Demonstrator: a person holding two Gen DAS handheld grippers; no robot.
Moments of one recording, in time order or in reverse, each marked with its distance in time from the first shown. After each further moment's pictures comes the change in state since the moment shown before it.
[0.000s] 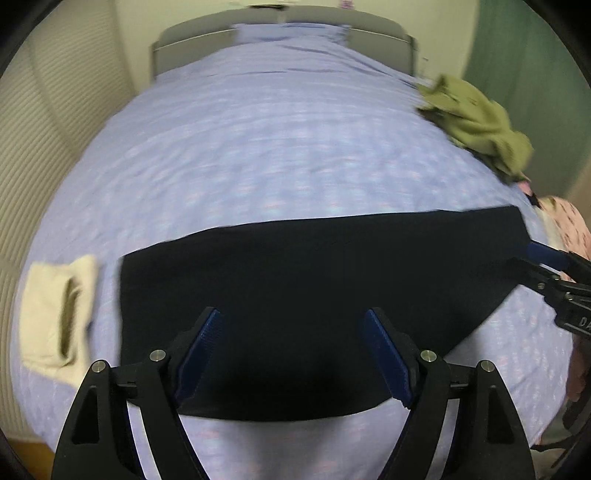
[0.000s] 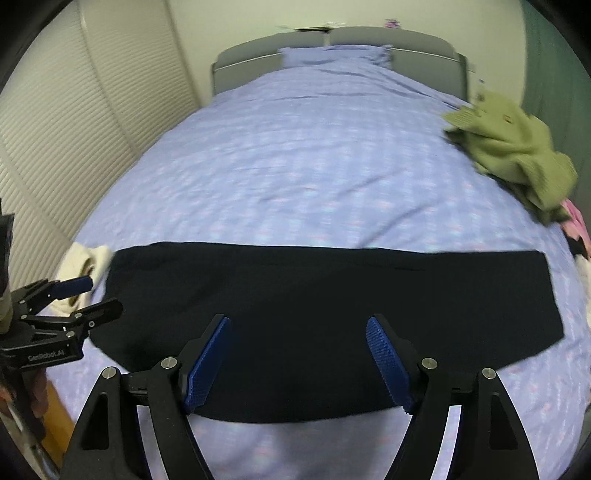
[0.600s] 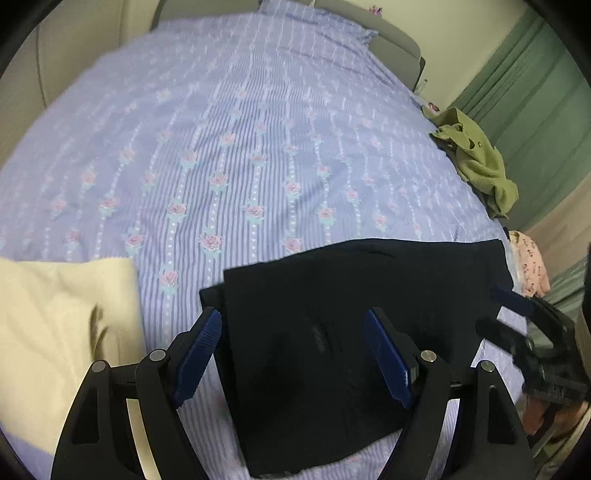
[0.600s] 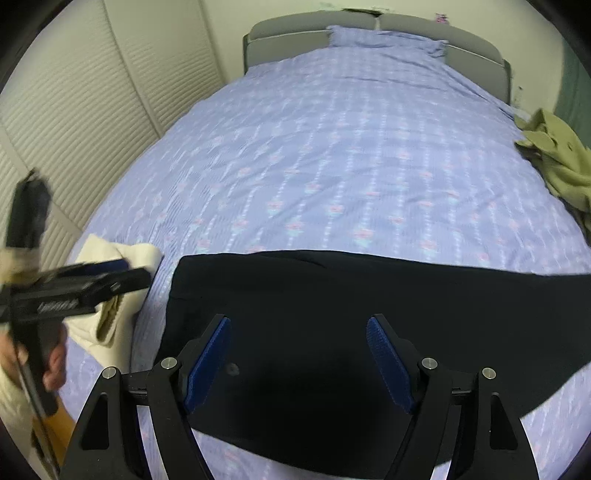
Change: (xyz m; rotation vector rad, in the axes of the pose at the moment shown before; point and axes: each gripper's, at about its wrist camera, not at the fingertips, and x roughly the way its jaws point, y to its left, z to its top) left arm 0.097 0.252 0.036 -0.100 0.103 -0.336; right arm 0.107 0.238 0.044 -0.037 0.079 -0.010
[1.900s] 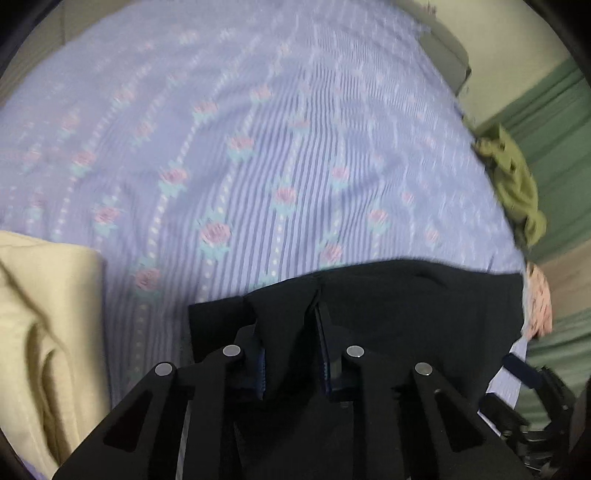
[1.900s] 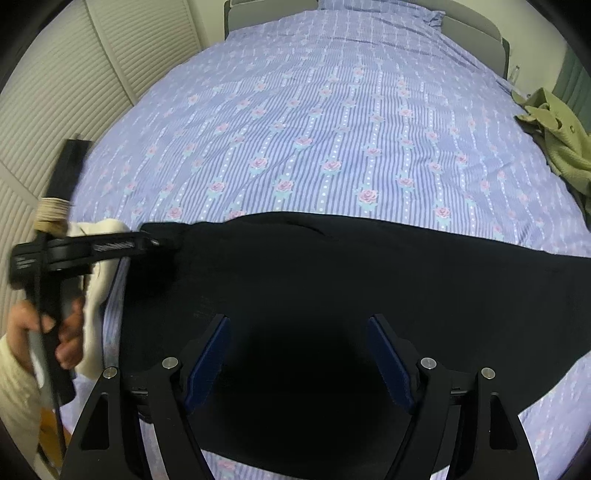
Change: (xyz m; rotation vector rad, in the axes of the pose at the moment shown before) left arm 0.055 0.025 0.011 -0.165 0.023 0.019; right arm 0.052 0.002 -0.005 0.036 0.133 -0.079
